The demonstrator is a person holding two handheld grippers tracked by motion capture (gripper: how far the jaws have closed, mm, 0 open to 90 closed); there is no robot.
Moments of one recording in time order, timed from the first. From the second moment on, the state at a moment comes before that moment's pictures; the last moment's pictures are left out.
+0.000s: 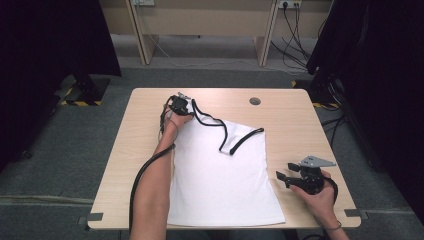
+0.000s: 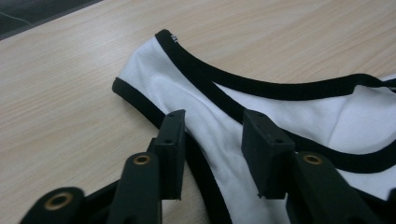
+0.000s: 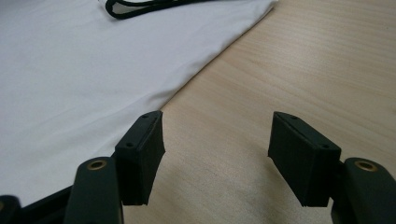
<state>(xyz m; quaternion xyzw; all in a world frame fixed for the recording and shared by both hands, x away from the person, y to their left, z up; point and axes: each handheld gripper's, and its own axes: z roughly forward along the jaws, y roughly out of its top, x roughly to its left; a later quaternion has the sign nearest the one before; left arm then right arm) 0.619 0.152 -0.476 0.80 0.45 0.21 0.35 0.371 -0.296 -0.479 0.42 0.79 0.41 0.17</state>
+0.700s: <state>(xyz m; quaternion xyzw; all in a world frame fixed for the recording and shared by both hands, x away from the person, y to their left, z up) 0.611 0.151 -0.472 0.80 0.44 0.19 0.36 0.371 -0.296 -0.478 0.42 0.79 0.41 0.17</state>
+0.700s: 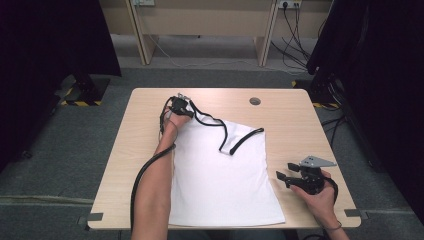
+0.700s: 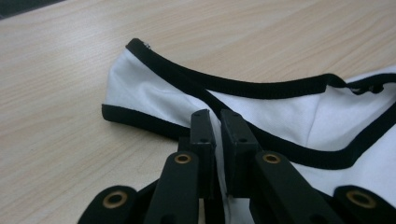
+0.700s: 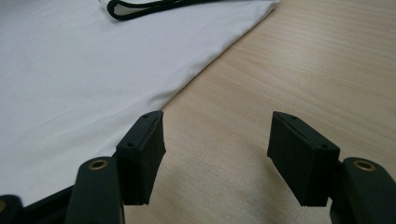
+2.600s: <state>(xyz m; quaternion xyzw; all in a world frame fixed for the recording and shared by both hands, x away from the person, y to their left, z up) 0.495 0.127 -0.470 0.83 0.33 0.24 0.38 0.370 -0.294 -0.479 0.42 0.79 0.41 0.18</state>
